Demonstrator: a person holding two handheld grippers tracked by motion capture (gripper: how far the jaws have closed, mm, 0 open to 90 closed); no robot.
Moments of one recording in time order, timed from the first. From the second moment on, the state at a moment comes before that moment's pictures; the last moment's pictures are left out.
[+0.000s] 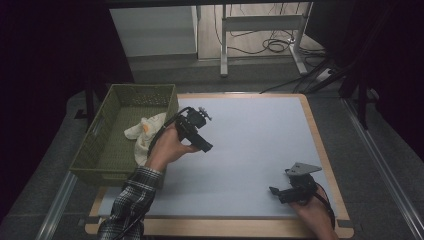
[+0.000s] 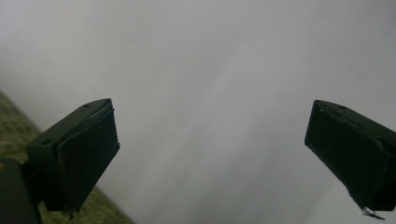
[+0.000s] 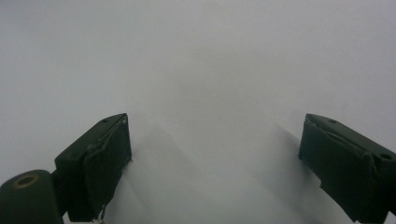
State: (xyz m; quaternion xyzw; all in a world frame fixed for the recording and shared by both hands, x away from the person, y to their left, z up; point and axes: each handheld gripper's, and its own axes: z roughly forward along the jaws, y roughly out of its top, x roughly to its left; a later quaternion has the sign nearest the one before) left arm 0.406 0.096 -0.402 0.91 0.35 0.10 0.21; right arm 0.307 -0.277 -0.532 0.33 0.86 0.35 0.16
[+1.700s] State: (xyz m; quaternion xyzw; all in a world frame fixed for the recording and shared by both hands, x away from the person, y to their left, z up) left arm 0.470 0.264 -0.476 0.81 0.58 0.09 0.11; right arm 0.308 -0.277 -0.532 0.33 0.86 0.35 0.16
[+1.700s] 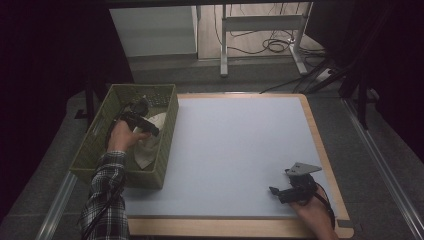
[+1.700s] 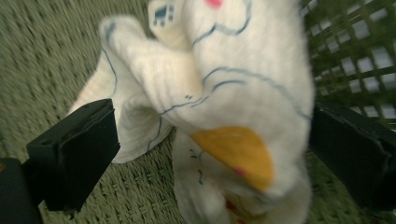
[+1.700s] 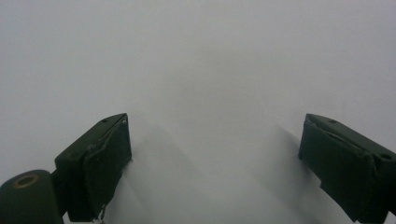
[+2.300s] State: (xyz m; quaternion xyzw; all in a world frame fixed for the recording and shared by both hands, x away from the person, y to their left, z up) left arm 0.473 0.274 -0.499 0.82 0.57 0.00 0.08; right arm 0.308 -0.277 -0.532 0.33 0.86 0.35 0.16
